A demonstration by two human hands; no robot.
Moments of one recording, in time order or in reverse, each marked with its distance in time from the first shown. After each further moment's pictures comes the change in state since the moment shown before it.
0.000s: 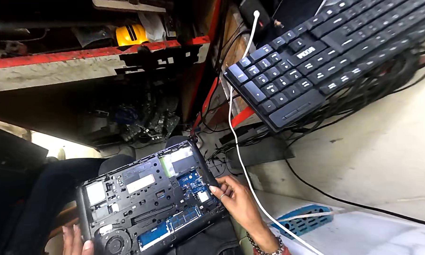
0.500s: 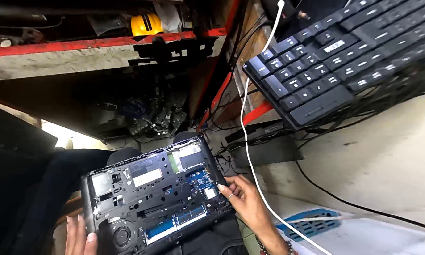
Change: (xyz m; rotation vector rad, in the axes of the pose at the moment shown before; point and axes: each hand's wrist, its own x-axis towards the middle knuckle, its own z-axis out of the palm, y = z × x) left_hand 0.000 -0.064 0.002 0.105 0.123 0.251; right_hand -0.006 0.004 0.001 -0.021 0.028 -0.064
